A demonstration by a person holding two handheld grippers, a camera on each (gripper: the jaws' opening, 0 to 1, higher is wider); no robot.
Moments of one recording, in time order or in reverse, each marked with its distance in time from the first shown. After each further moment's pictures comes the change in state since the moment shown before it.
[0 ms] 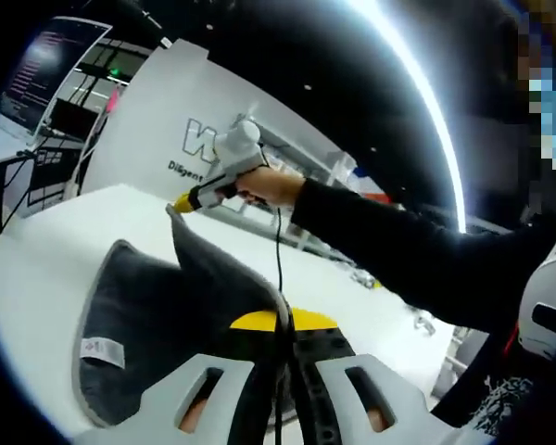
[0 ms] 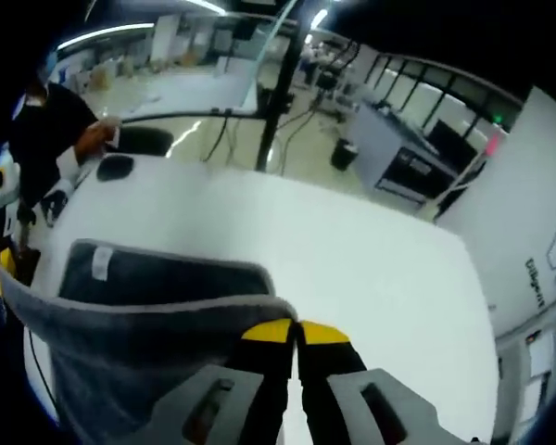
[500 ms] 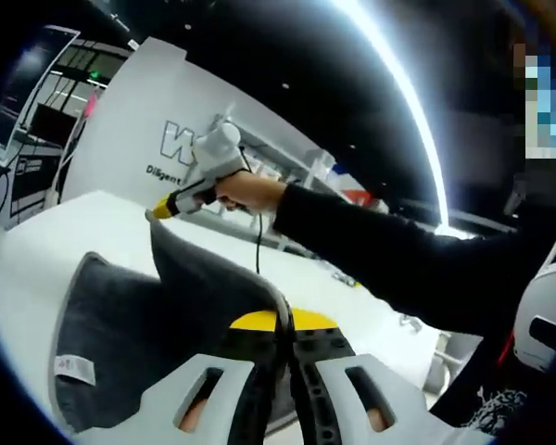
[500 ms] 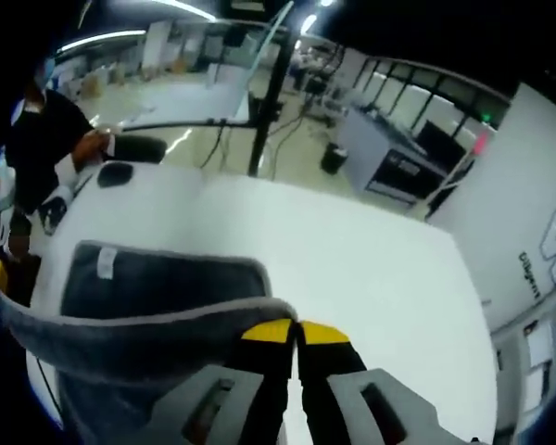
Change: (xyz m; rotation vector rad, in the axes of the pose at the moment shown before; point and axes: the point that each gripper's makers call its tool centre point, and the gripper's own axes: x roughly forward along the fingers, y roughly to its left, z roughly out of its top) left arm 0.021 -0.036 0.007 0.034 0.002 -0.097; right arm -0.026 -0.001 -0.015 0.034 -0.022 -0.036
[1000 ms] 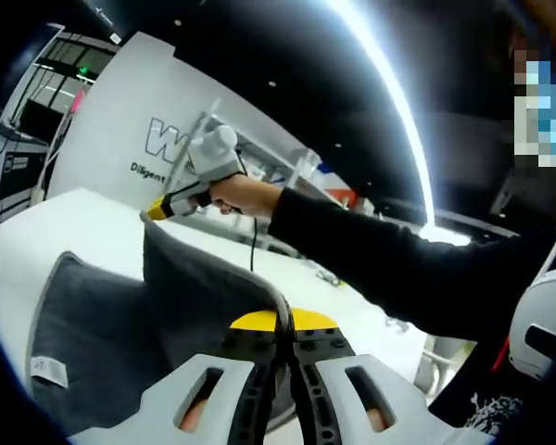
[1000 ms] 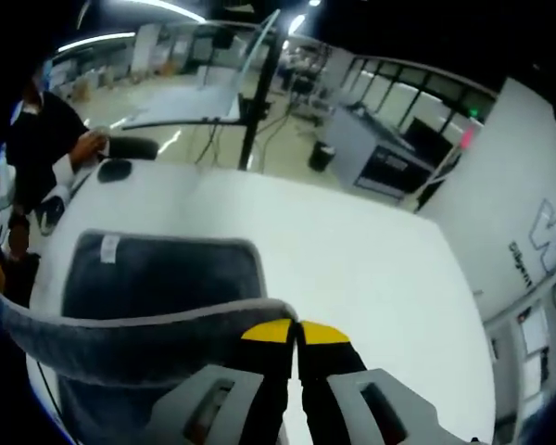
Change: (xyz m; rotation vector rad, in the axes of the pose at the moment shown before) left arm 0.015 -0.028 -0.002 0.000 0.008 -0.075; right arm -0.033 -0.008 -0.026 0.030 -0.002 -0.049
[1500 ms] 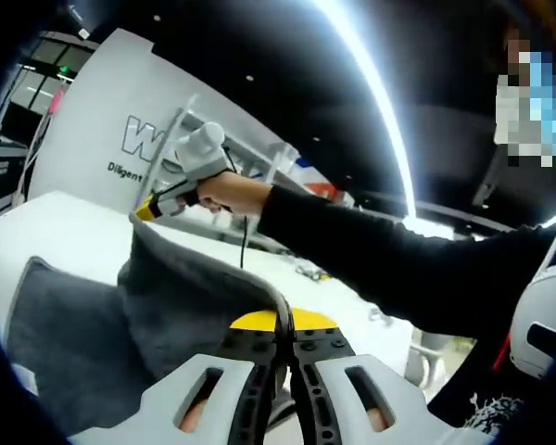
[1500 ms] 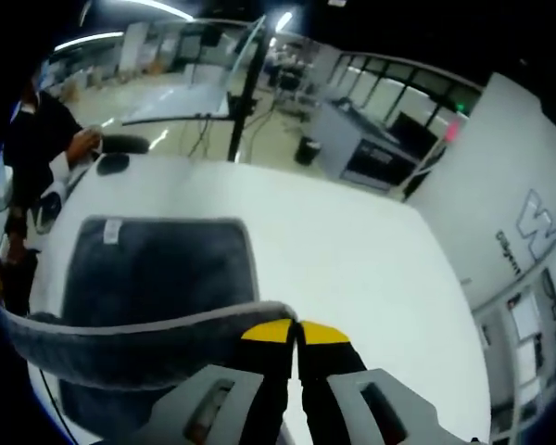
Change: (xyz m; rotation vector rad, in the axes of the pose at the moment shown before) left arm 0.030 -0.033 -0.008 0.028 0.028 -0.096; right arm -0.041 -0.011 -0.033 0.026 0.020 -0.057
